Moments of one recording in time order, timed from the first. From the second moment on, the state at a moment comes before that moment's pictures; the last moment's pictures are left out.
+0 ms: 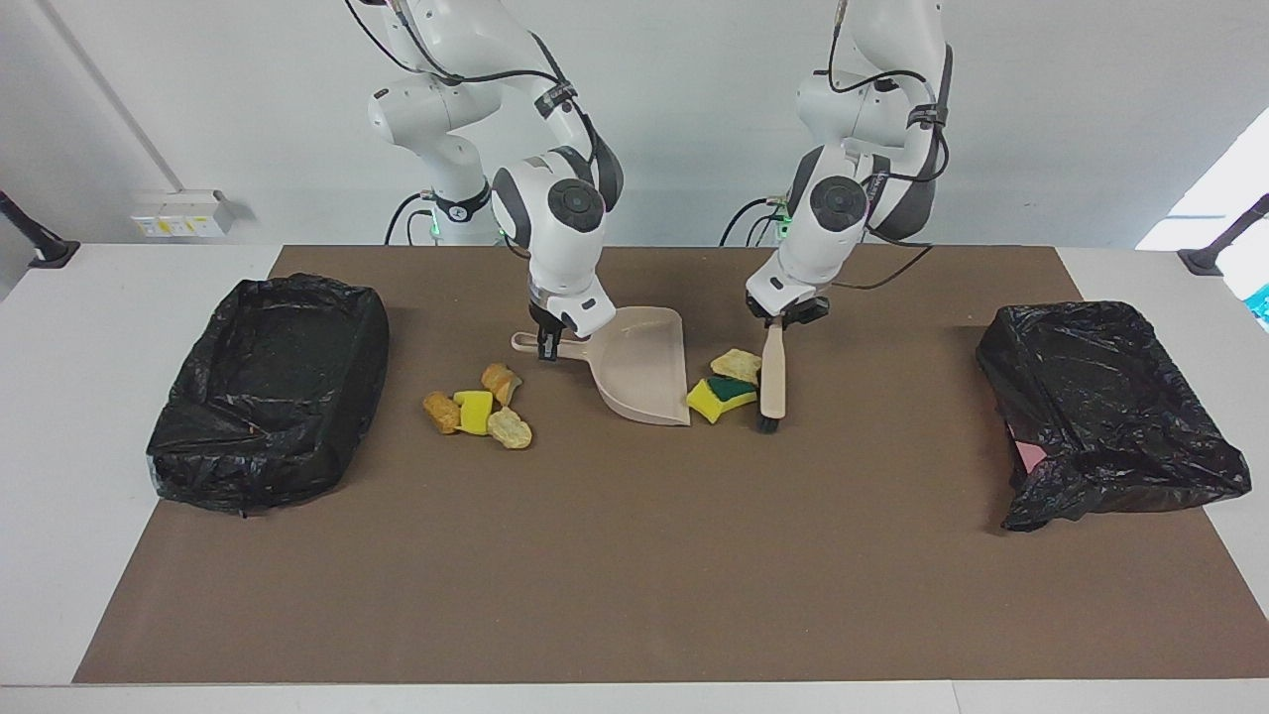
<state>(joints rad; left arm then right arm) -0.57 -0.04 0.03 -2.31 -0.14 2.10 -0.20 0.56 0.14 -0.06 -2.09 -0.16 2.05 -0.95</state>
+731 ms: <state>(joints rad) -0.80 -0.04 0.04 -2.31 -0.20 2.19 -0.25 0.56 0.13 -0.07 -2.10 -0.16 2.05 -0.95</state>
